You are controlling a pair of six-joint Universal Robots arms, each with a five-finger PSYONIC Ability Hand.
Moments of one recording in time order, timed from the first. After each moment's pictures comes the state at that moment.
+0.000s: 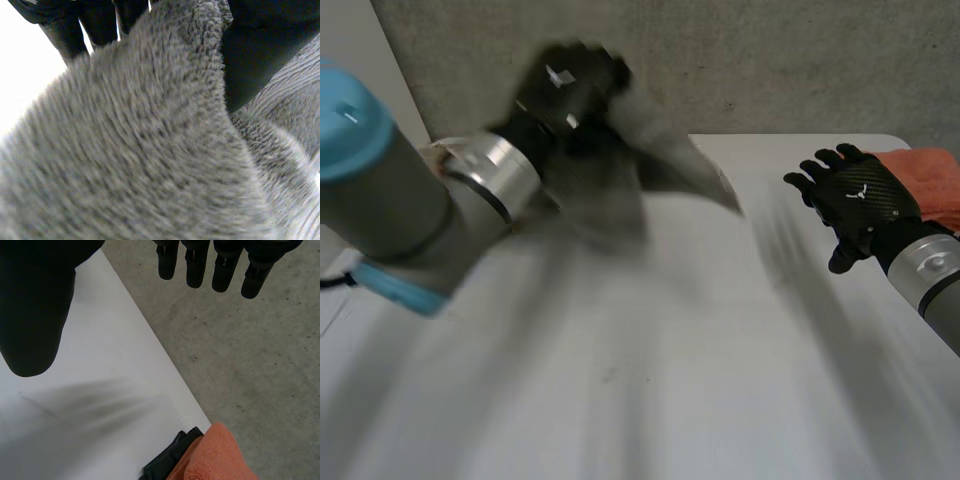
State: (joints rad) left arm 4.20 -1.94 -1.31 3.47 -1.25 3.29; right arm 1.70 -1.38 1.77 -0.27 1.16 2.47; left_hand 1.07 1.19 1.18 1.20 0.93; right_hand 0.23 0.21 0.21 0.21 0.05
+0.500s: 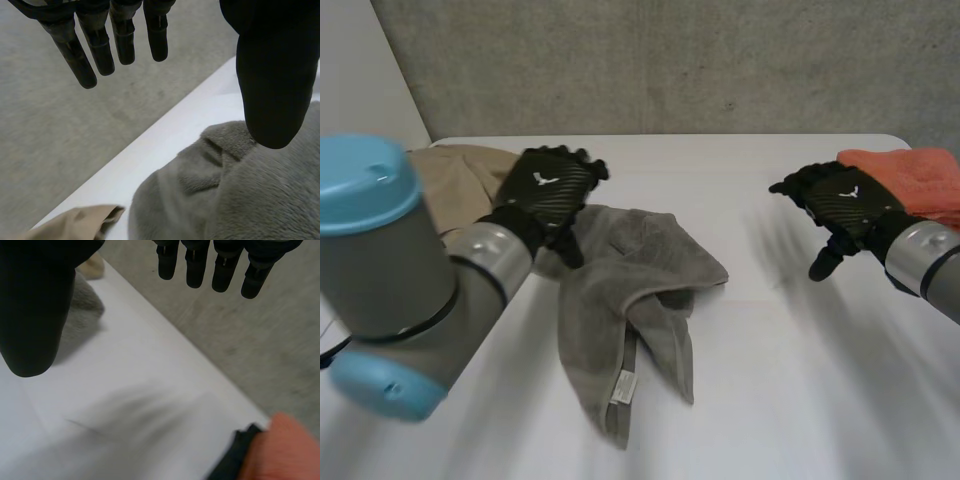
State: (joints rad) left arm 4.15 -1.86 -1.48 3.24 -1.54 3.45; right arm 1.66 -1.23 1.57 -0.08 1.05 2.64; left_hand 0.34 0.32 0.33 0.32 0.13; right_hand 0.23 0.21 0.21 0.21 0.05
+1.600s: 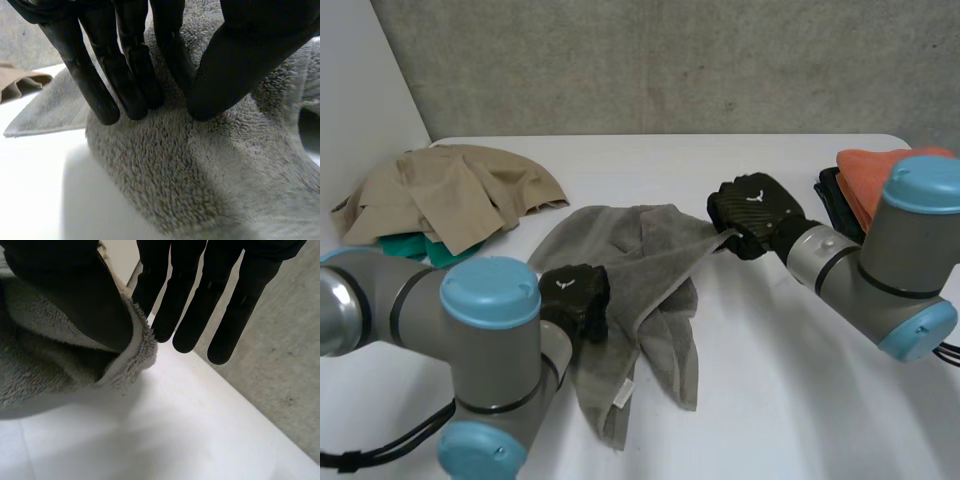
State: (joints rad) left arm 4.04 -2.15 -1.56 3.34 -1.76 3.02; right arm 1.92 -1.02 1.38 -0.20 1.12 2.76; left_hand 1.17 1.15 1.14 1.14 0.96; right_hand 1.14 1.18 1.18 1.19 0.99
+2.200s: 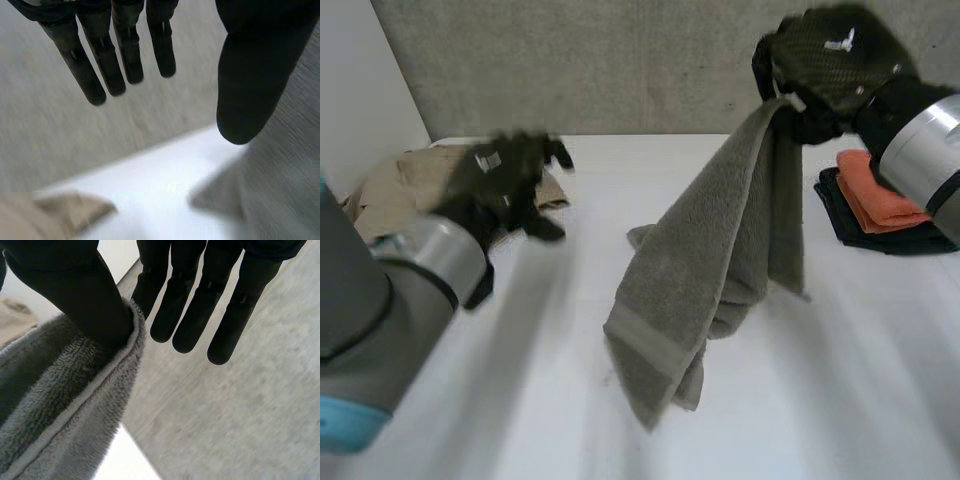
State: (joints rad) left arm 4.19 -1.69 -1.61 3.22 -1.60 3.11; right arm 1.90 -1.48 1.38 -0.05 1.16 2.81; left_hand 0.51 0.53 0.53 0.52 0.34; right_hand 1.14 1.18 1.19 1.20 0.99
